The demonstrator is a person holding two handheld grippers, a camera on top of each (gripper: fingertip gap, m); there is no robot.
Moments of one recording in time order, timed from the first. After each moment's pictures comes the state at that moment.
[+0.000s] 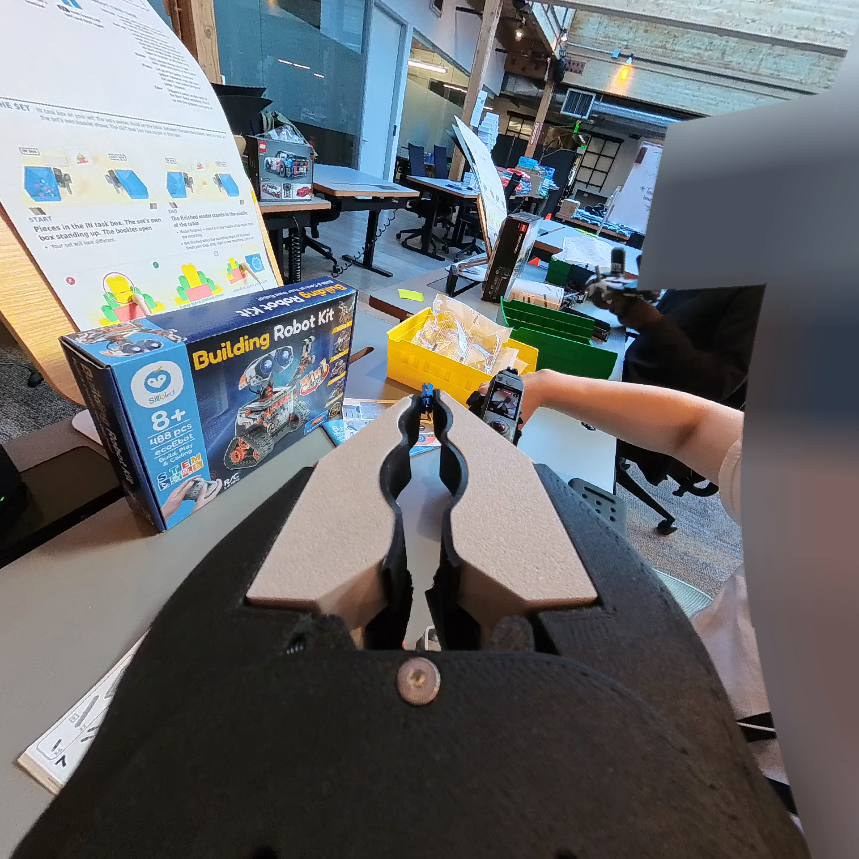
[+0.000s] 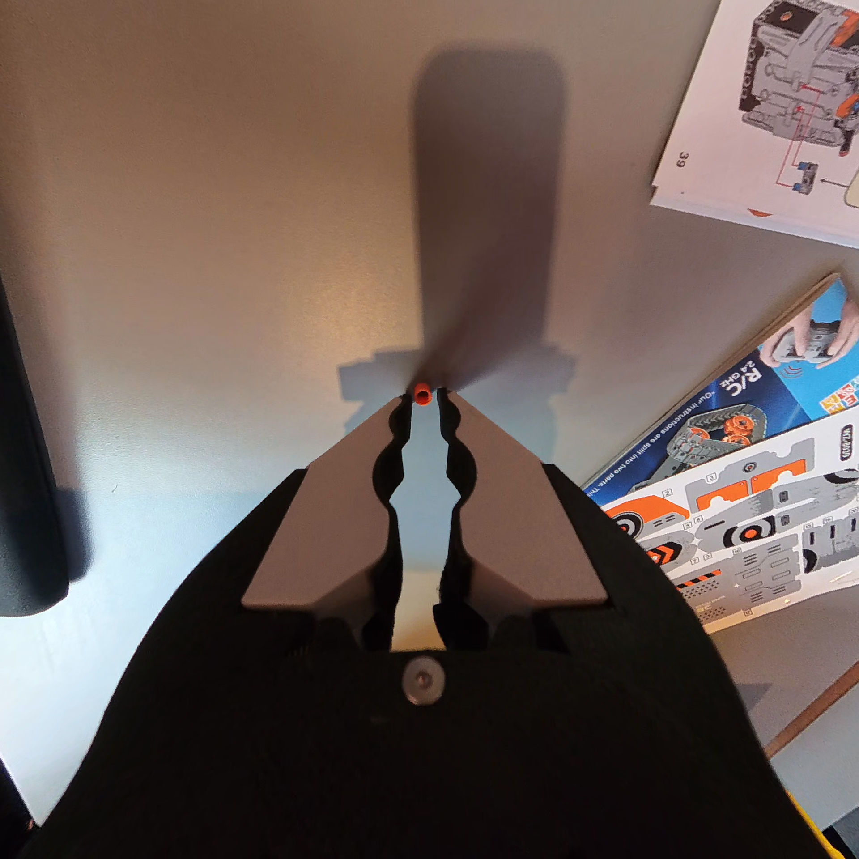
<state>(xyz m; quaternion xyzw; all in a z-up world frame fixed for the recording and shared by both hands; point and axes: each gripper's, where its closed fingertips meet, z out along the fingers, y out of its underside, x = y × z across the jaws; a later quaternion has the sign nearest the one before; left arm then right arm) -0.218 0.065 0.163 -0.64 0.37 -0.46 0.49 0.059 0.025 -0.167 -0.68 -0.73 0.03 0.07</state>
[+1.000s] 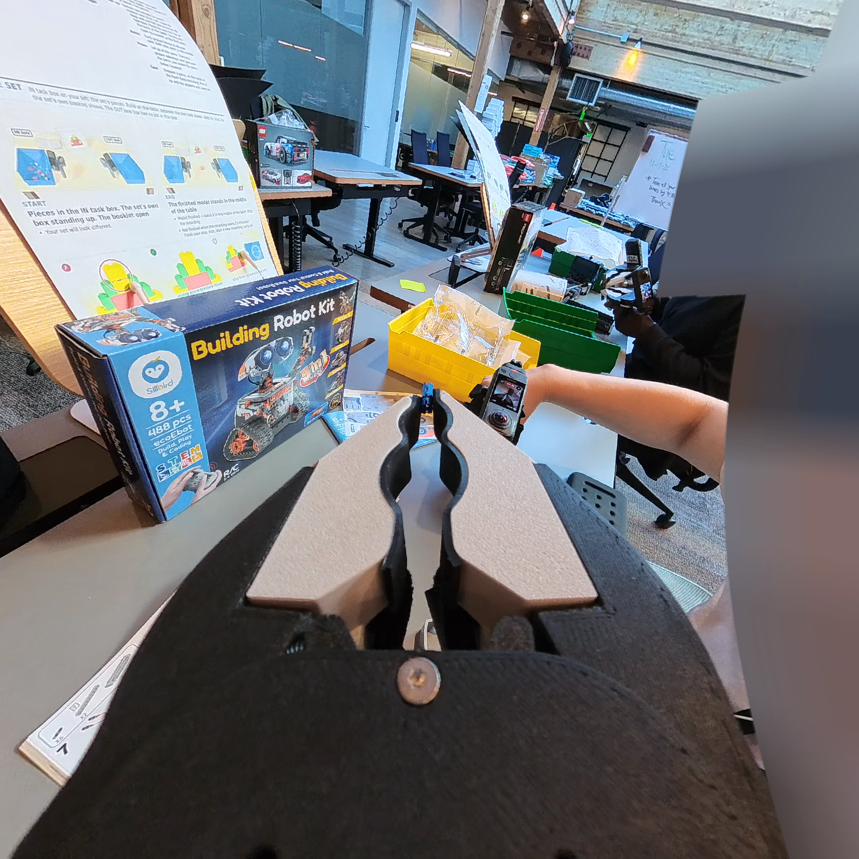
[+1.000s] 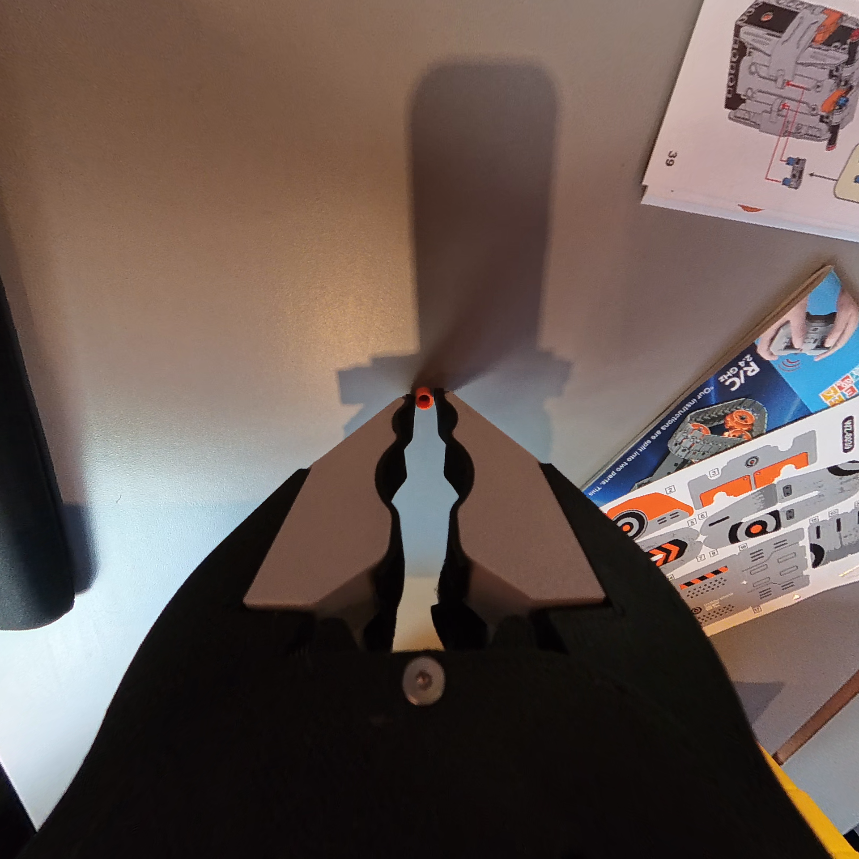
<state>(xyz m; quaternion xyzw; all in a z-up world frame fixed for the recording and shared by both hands) -0.216 0.066 0.159 -0.64 0.37 -0.46 0.49 0.058 0.026 -0.166 -0.69 -0.72 0.03 0.08</state>
